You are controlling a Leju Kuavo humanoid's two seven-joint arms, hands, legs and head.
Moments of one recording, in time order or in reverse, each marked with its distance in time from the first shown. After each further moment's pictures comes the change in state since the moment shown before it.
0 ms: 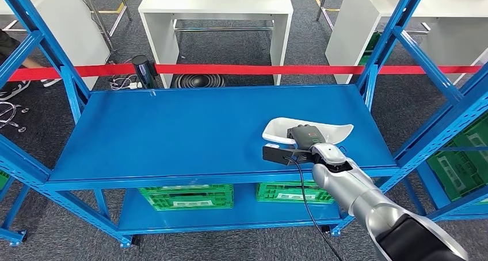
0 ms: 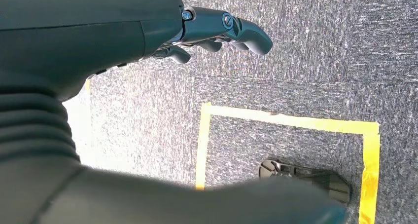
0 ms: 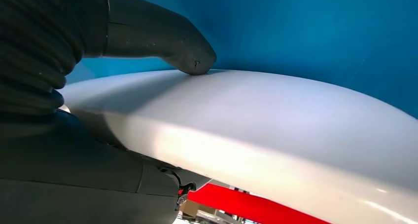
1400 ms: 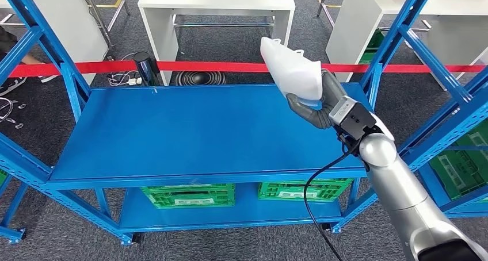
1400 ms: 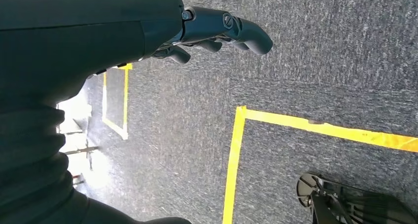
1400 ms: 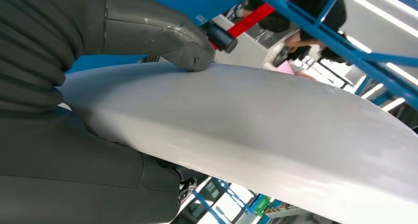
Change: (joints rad) left arm 0.029 -0.051 0.048 0.002 -0.059 0.076 0.092; right arm 0.133 -0.140 -0.307 -0.822 -0.838 0.192 -0.448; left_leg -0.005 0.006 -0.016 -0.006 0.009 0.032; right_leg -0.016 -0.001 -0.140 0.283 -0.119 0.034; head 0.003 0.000
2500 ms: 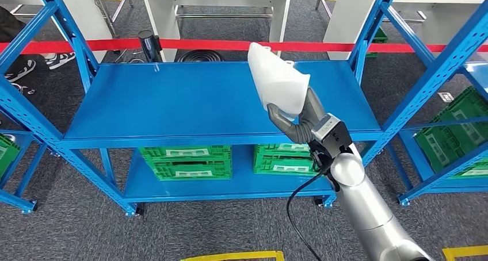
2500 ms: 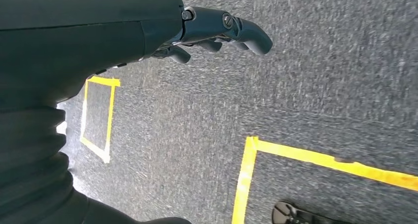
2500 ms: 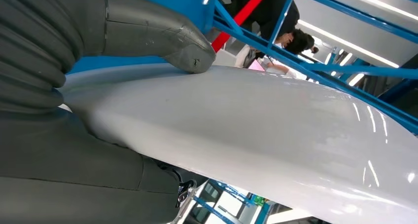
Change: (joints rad) left arm -0.013 0.071 -0.007 -0.010 -0.012 -0.004 -0.082; right arm 0.094 0.212 -0.016 0.000 0.048 -0.099 -0.040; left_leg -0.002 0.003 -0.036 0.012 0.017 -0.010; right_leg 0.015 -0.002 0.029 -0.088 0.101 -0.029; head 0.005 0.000
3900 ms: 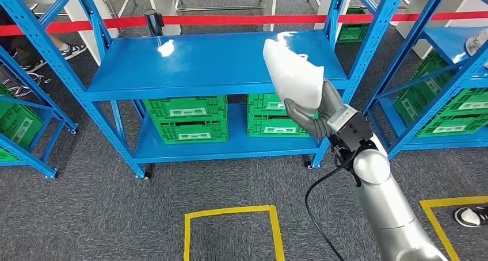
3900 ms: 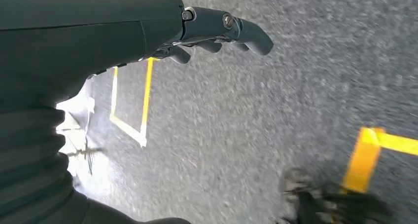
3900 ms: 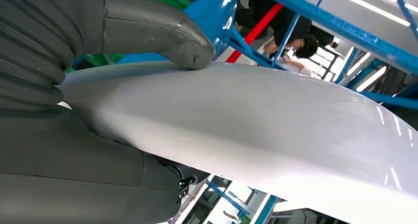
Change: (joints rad) left arm 0.012 -0.053 0.049 0.006 0.025 0.015 0.062; right arm 0.034 -0.062 -0.114 -0.091 0.034 0.110 0.101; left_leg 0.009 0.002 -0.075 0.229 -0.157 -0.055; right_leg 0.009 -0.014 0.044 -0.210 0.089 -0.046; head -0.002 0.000
